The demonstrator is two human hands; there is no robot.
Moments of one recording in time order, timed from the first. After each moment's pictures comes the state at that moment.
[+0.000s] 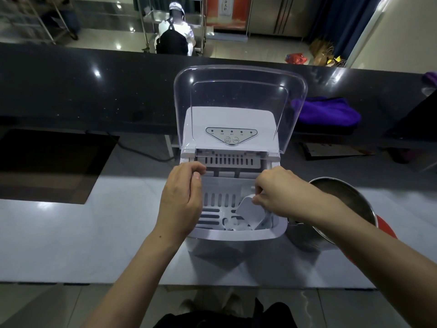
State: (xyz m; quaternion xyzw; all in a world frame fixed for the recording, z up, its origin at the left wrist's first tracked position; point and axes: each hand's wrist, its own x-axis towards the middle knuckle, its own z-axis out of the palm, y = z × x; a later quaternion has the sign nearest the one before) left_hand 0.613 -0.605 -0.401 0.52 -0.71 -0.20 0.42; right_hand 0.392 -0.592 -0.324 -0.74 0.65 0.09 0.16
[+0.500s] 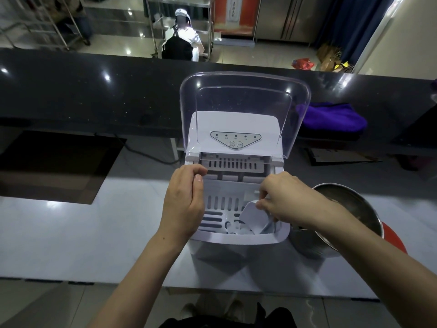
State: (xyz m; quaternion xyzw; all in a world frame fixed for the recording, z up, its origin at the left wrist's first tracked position) left_hand 0.612 -0.604 -0.401 0.54 -0.70 -0.20 0.43; right_hand 0.392 -0.588 -0.317 -0.73 0.66 0.06 0.18
